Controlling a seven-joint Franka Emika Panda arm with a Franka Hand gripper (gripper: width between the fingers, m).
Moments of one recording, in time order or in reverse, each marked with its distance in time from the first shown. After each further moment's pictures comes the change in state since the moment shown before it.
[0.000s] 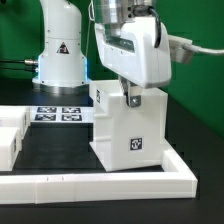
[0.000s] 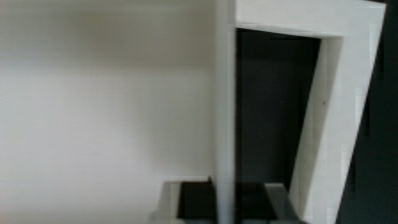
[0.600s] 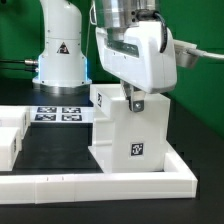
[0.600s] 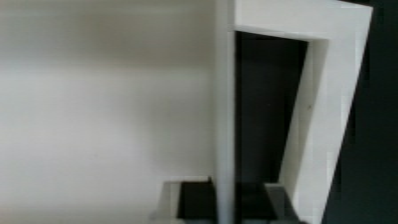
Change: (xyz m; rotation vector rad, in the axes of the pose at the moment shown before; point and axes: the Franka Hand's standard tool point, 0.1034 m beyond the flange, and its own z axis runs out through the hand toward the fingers) arm -0.001 -0.004 0.000 0.005 0.000 -0.023
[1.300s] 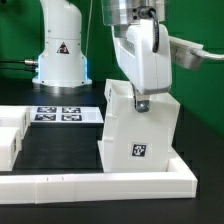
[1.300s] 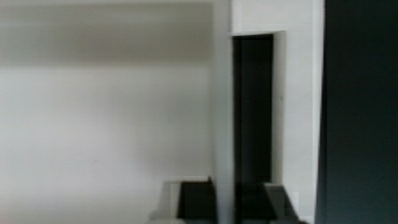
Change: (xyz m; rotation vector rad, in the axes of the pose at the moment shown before) arm 0.001 -0.018 -0.002 0.008 0.011 0.183
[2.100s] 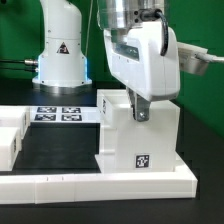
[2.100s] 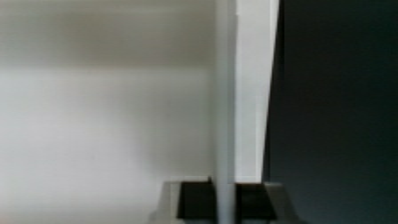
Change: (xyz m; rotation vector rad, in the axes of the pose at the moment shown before) arm 0.003 -0.025 0.004 0.030 0.008 -0.068
